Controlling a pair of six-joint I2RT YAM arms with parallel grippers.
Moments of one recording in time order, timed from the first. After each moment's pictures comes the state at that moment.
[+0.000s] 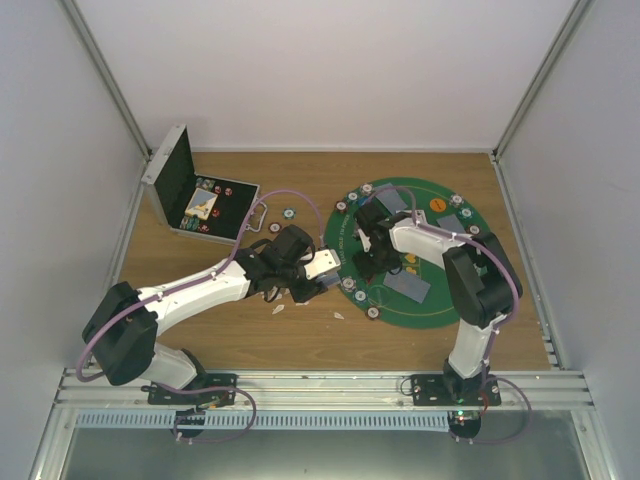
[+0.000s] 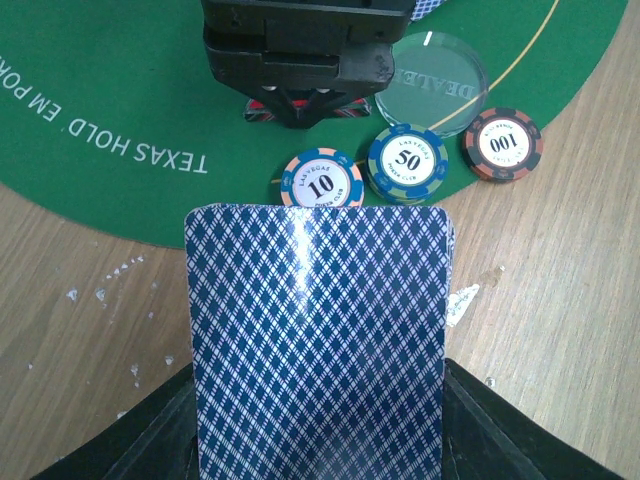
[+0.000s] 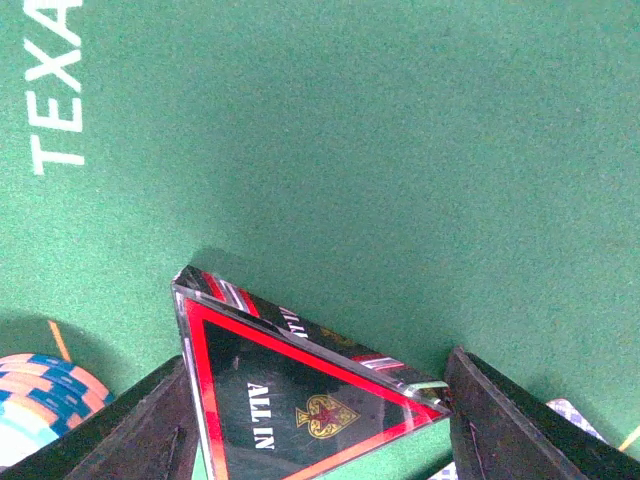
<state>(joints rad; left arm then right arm) -0.80 1.43 0.94 -0.43 0.17 0.30 0.52 1.84 1.17 -0.75 0.00 0.13</state>
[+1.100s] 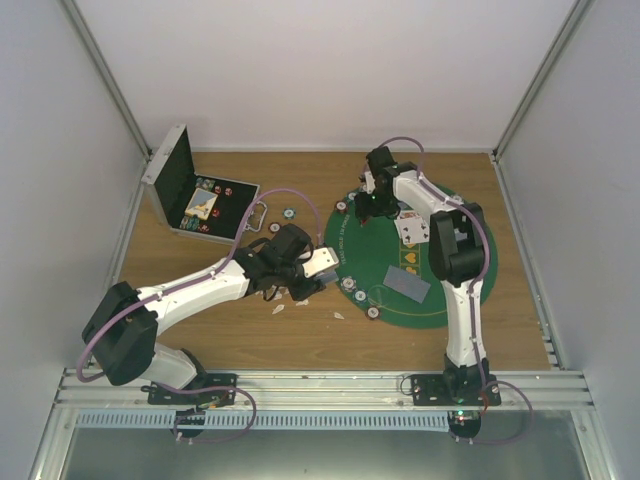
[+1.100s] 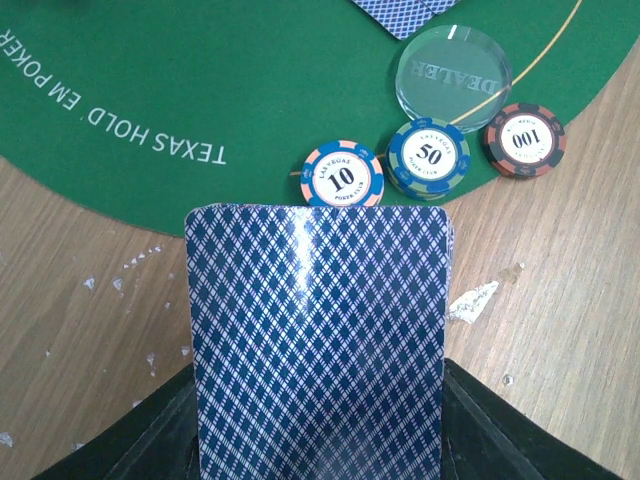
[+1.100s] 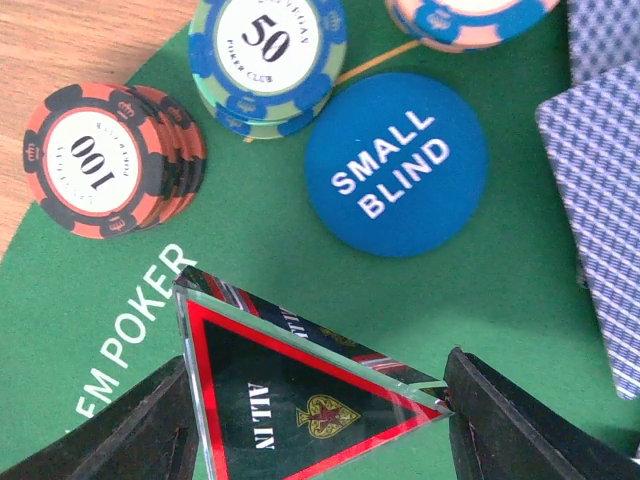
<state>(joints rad) -0.78 1.43 0.94 -0.43 0.16 0.30 0.32 2.23 1.82 -0.82 -0.09 0.09</state>
